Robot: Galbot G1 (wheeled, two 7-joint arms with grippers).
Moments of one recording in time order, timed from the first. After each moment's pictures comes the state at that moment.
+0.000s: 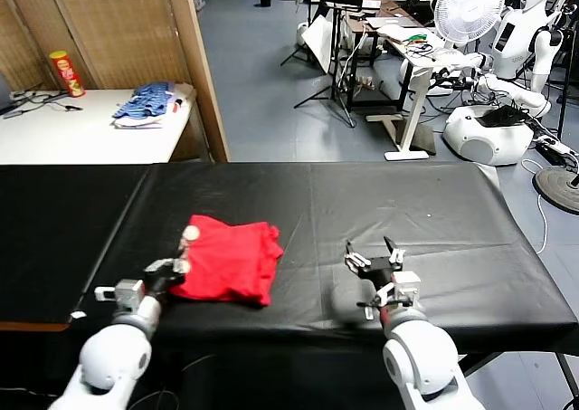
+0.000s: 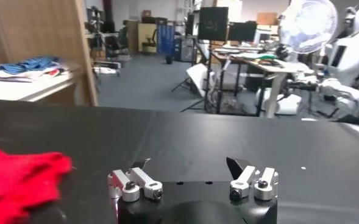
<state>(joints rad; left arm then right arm) 1.35 -1.08 -0.58 -1.92 -0.29 0.37 -0.09 -1.29 1.36 0.36 2.13 0.18 -0.58 0.23</state>
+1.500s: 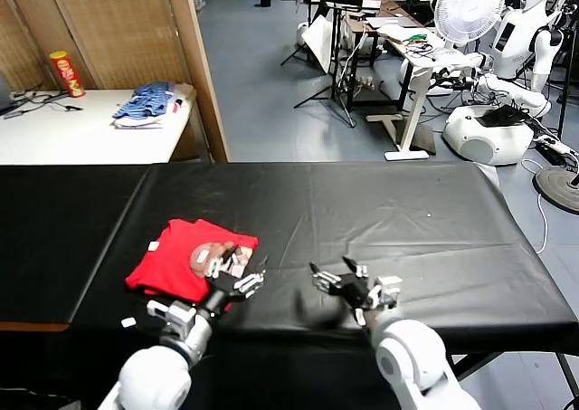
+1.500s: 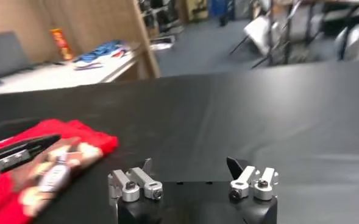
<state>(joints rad) 1.37 -1.08 -0.29 -2.14 -0.35 0.23 -0.06 -1.18 1.33 0.21 2.02 0.59 -0.67 0.14</state>
